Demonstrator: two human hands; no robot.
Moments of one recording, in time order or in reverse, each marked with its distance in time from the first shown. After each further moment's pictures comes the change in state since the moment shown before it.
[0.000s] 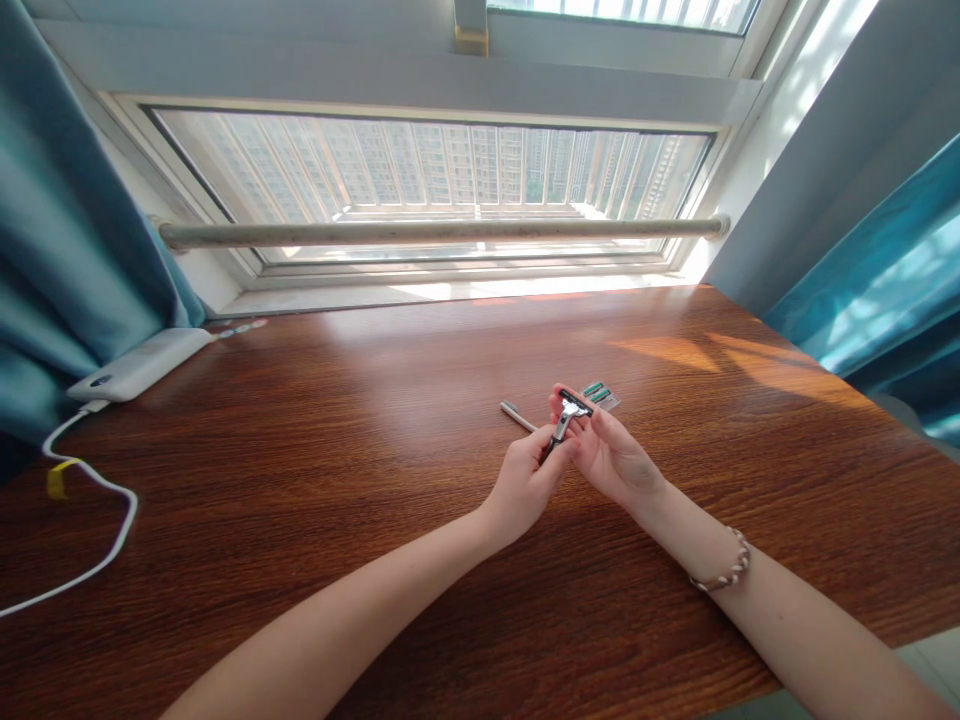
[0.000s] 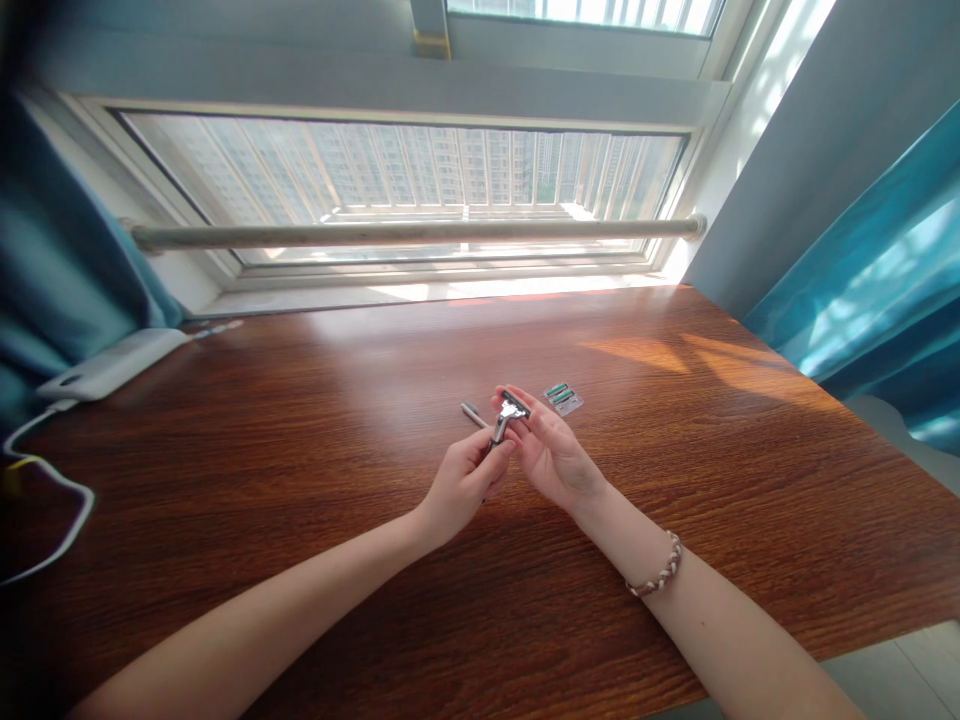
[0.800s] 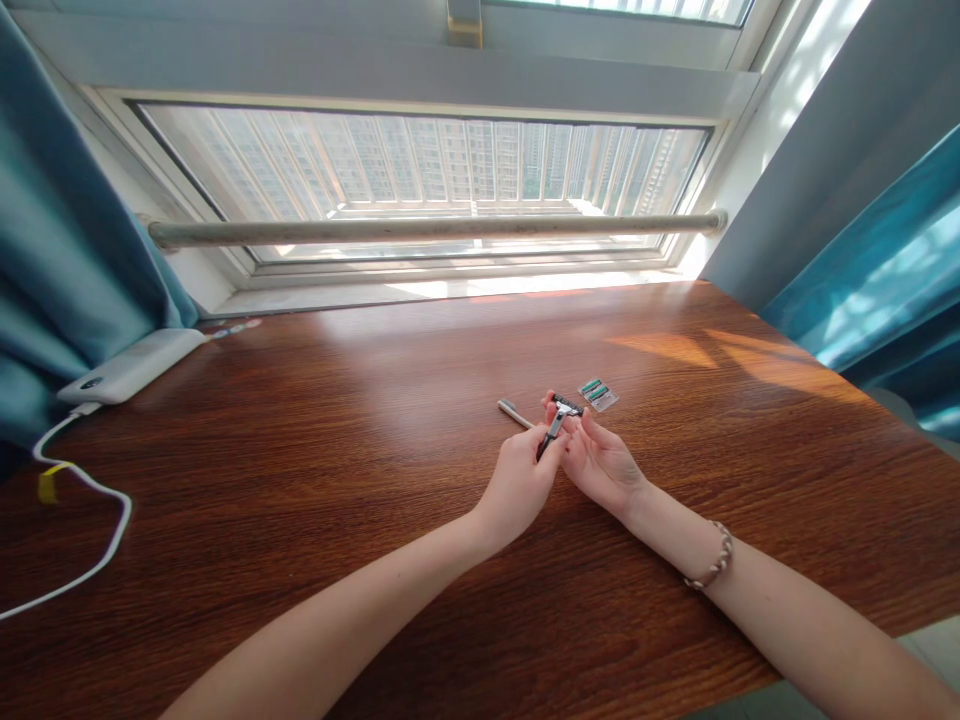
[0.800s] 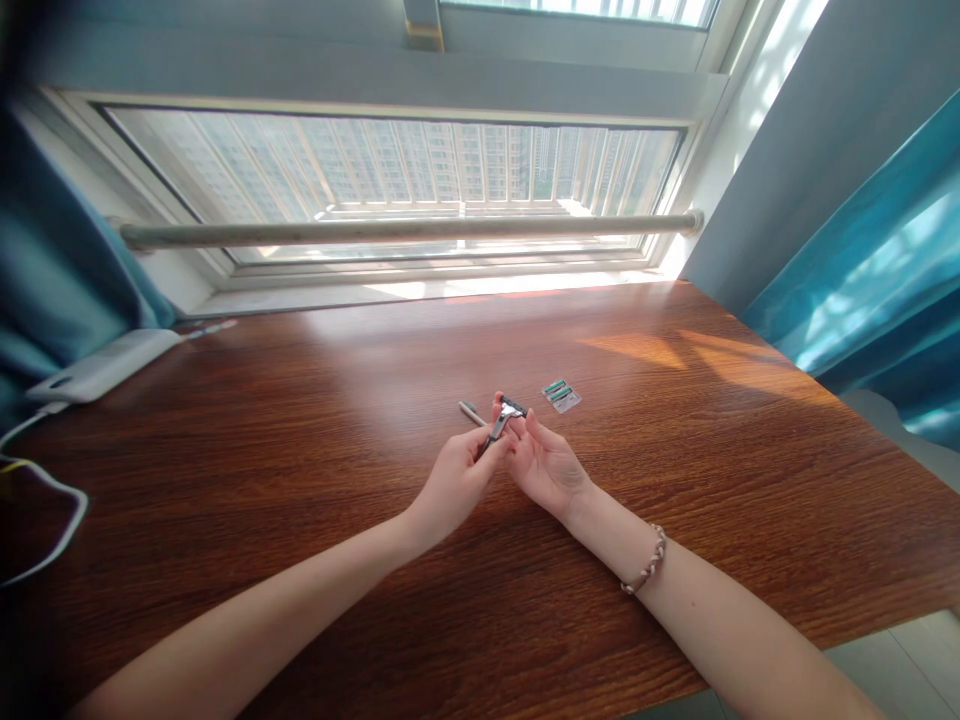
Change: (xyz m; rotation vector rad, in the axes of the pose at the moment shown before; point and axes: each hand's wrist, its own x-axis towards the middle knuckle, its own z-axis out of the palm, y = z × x) left_hand 0.001 0.004 -0.001 0.234 0.097 0.007; right_hand 0.003 0.012 -0.008 0.180 0.032 0.172
